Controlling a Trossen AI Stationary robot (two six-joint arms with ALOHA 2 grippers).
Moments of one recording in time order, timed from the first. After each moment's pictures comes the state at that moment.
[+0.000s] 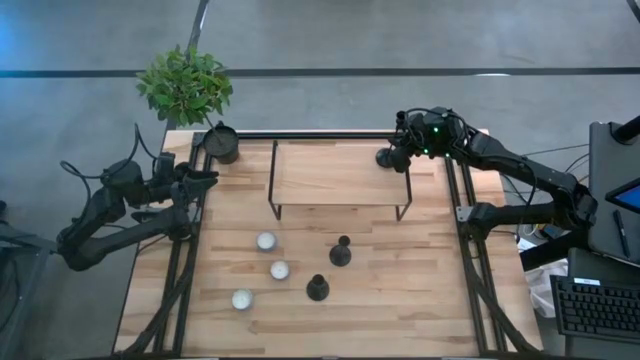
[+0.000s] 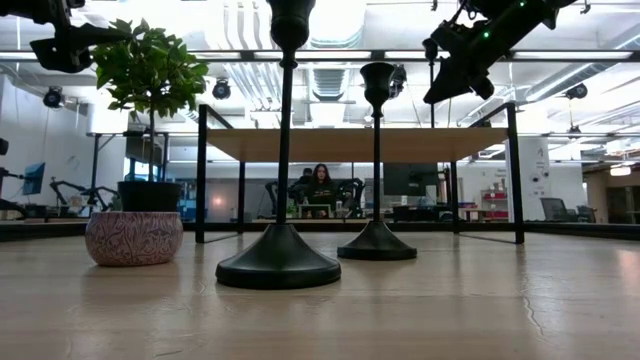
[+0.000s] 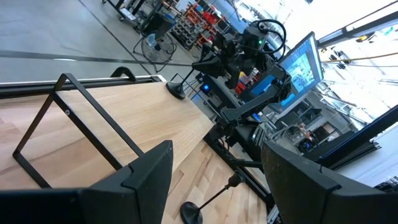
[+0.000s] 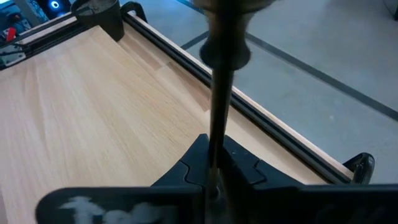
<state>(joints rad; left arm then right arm) 0.45 0.17 0.63 -0.58 0.16 -0.71 -0.60 1.07 0.94 -0.46 0.01 0.16</state>
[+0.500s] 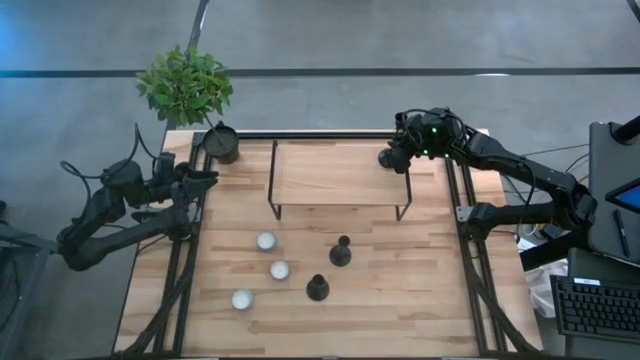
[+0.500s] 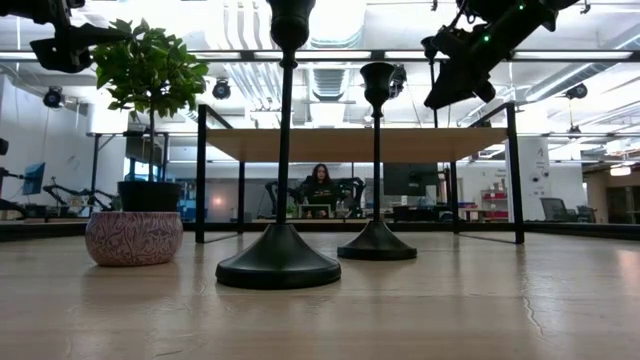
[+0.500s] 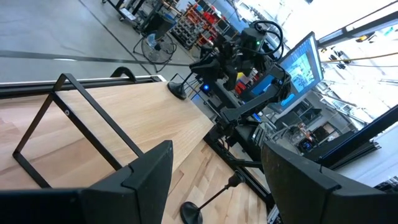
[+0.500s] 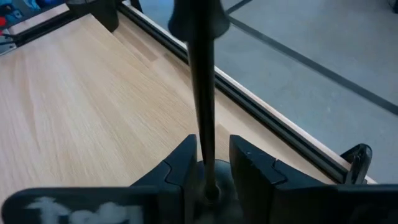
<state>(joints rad) 0.45 0.17 0.63 -0.58 0.16 -0.71 -0.60 1.08 0.94 -0.47 0.02 0.16</state>
